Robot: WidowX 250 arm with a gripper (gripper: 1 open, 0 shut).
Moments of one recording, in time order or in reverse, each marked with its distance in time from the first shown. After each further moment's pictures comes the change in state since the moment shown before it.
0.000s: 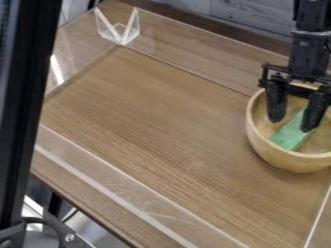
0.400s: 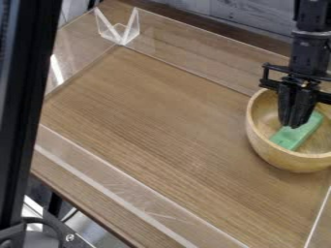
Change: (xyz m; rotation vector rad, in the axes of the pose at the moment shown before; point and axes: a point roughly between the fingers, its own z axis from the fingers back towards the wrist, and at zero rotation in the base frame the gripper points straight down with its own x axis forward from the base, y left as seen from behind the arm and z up) arm 0.002 -0.001 0.000 0.003 -0.013 0.006
